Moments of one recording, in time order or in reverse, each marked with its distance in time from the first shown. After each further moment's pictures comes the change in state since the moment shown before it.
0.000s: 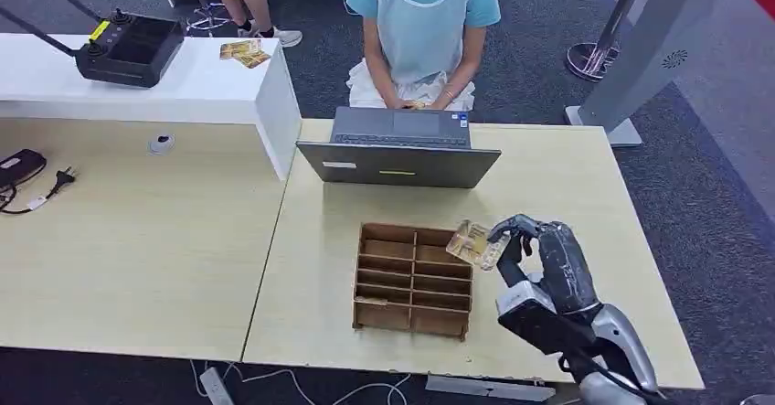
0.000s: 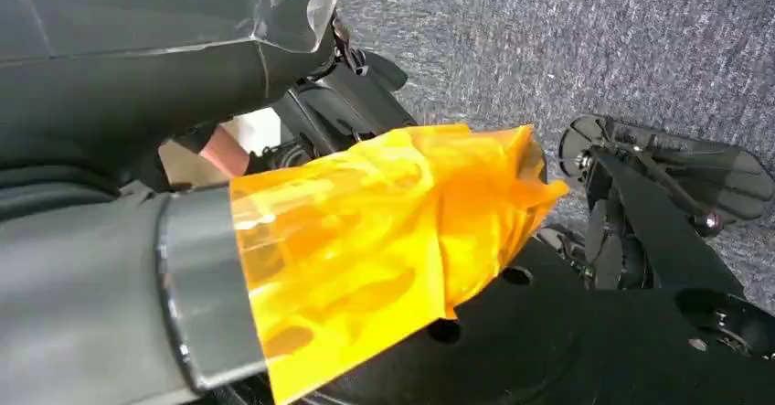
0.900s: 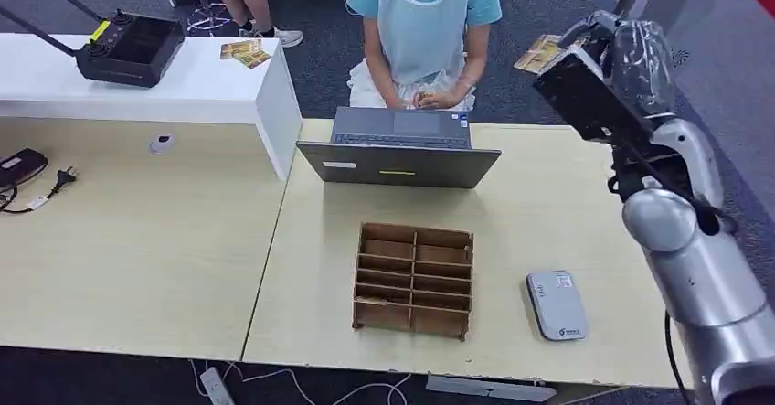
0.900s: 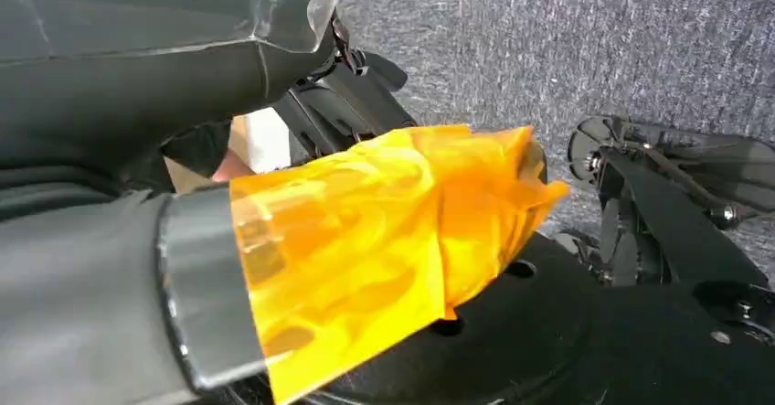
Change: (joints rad) left arm -0.007 0.012 -0.011 0.000 -0.065 -0.024 0.008; right arm -0.647 0.008 -0.032 0.289 0.076 0.149 0.279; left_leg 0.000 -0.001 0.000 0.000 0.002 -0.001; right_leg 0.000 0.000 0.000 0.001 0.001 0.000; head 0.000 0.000
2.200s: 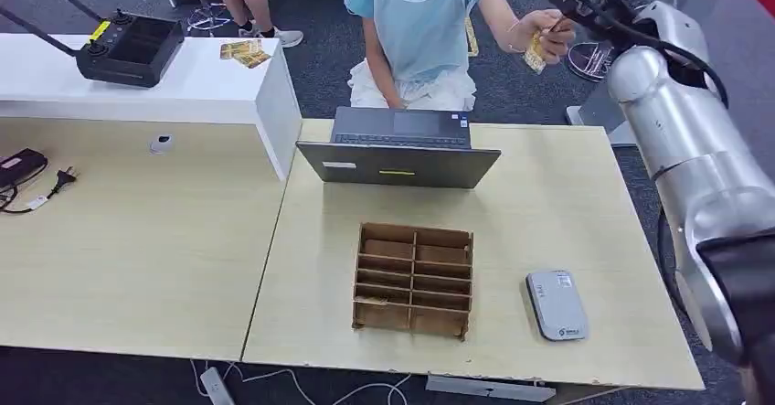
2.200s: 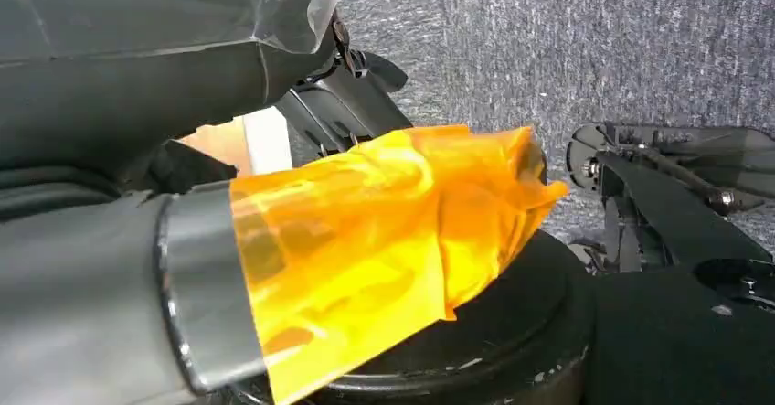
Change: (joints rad) left arm -0.014 0.017 -0.063 0.000 -0.069 -0.027 0.018; right arm -0.520 0.191 0.084 0.924 0.174 0.101 0.082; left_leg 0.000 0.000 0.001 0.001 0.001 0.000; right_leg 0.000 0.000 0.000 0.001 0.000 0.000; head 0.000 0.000
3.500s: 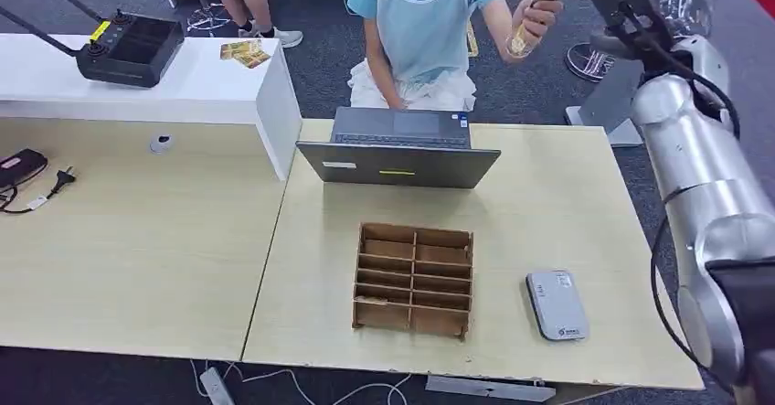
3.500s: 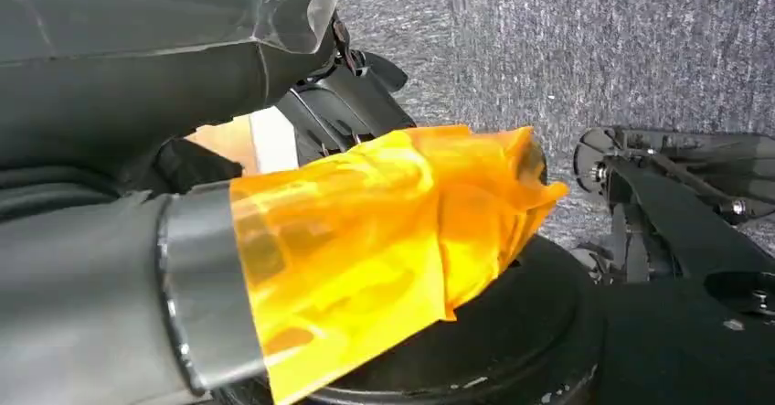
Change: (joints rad) left arm 0.001 0.000 0.000 0.000 0.016 0.016 0.016; right arm 0.130 -0.044 -0.208 -0.054 -0.063 -0.147 -0.087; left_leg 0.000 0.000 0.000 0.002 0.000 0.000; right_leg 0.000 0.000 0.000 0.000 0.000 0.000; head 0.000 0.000
